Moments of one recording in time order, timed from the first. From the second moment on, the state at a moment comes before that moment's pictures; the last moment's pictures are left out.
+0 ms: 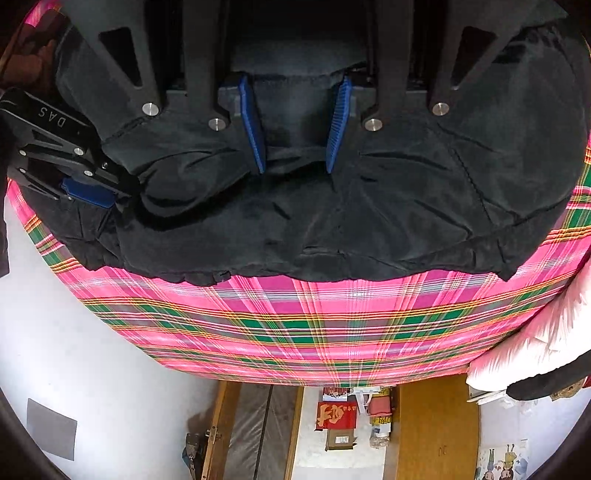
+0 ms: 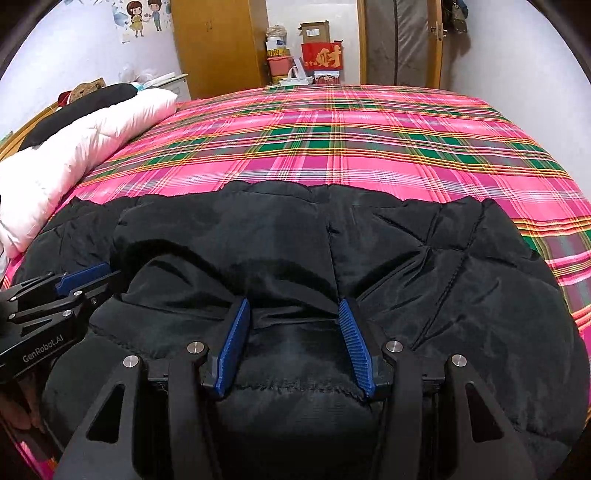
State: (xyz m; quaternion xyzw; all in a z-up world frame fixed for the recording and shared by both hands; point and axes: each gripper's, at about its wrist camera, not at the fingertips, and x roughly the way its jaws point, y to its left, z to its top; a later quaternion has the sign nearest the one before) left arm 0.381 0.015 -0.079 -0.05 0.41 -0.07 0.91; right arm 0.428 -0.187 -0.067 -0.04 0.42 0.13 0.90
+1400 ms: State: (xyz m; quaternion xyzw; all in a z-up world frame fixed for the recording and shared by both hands) left arm 0.276 0.149 -0.036 -0.08 0.39 0.03 0.92; right arm 0.335 -0.330 -0.009 0.00 0.40 0.06 0.91
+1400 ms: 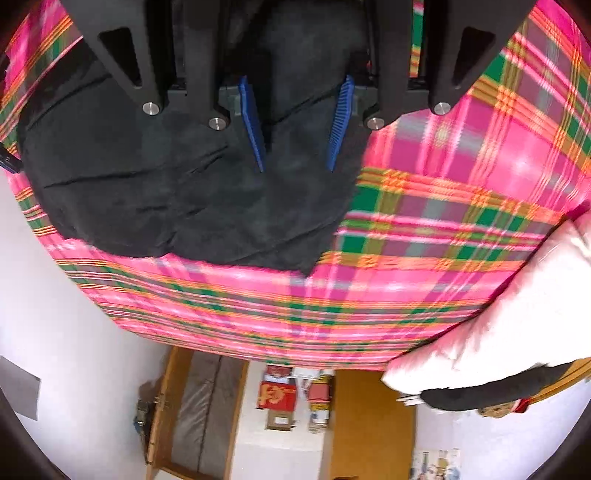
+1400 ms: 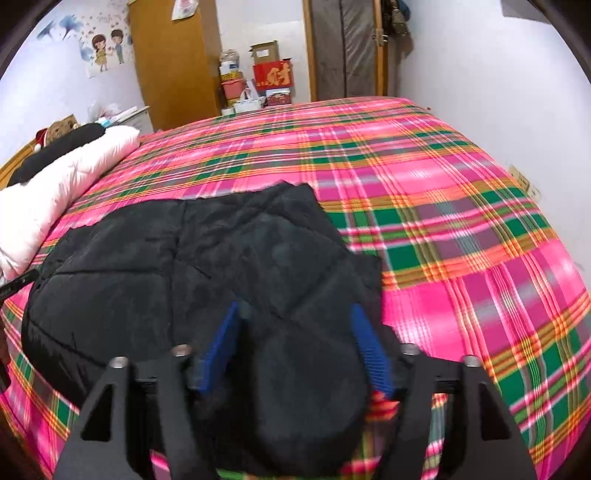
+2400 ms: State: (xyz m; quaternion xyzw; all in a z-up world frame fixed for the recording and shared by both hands) left arm 0.306 0.196 -0.117 -0.27 0.45 -0.06 0.85; right arm 0.387 -0.379 -0.088 0.20 0.51 0.14 0.83
